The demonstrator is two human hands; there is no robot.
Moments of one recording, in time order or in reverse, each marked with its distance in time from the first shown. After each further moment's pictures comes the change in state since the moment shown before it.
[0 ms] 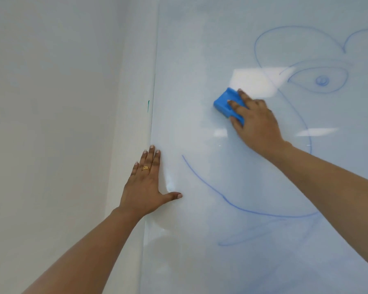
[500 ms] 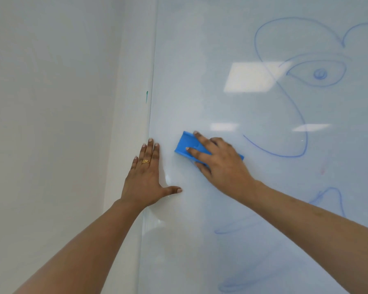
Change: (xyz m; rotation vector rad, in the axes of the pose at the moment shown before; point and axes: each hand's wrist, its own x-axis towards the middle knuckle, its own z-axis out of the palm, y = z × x) left_hand -0.005 0.008 0.001 -0.075 -0.010 -0.024; right_hand -0.080 -0.071 0.017 0.116 -0.074 -0.311
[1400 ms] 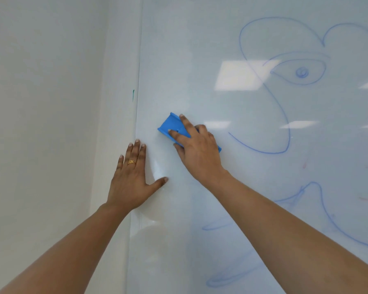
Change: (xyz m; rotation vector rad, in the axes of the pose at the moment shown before) left_hand -0.003 -0.001 0.007 0.028 0.082 -0.005; right_hand 0.031 -0.014 0.008 0.041 0.063 0.268
